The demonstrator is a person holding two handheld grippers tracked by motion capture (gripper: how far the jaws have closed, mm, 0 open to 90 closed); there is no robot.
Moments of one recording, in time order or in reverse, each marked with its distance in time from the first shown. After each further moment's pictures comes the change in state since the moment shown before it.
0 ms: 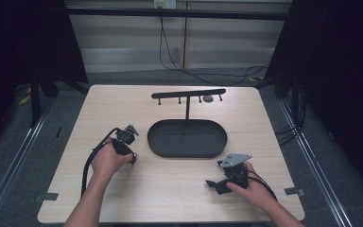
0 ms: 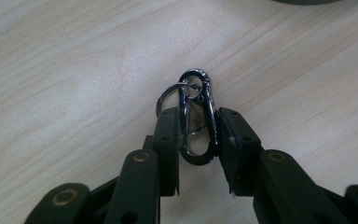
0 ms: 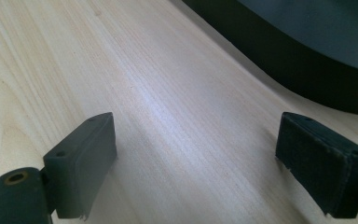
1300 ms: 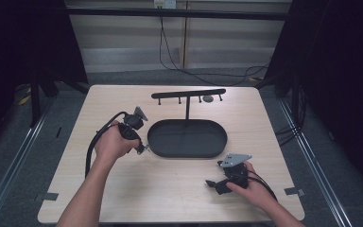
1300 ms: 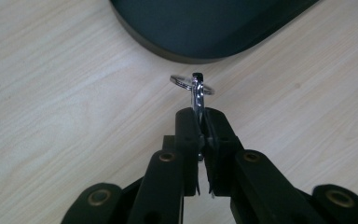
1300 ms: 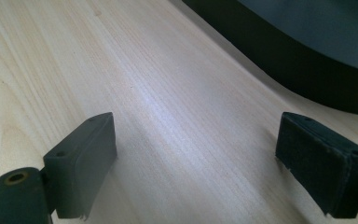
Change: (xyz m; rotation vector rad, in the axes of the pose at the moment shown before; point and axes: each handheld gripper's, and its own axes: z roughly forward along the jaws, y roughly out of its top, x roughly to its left) left arm -0.028 0.040 -0.060 -0.006 -0.097 0.066; right arm 0.000 0.000 0.000 0.001 -0.002 0.005
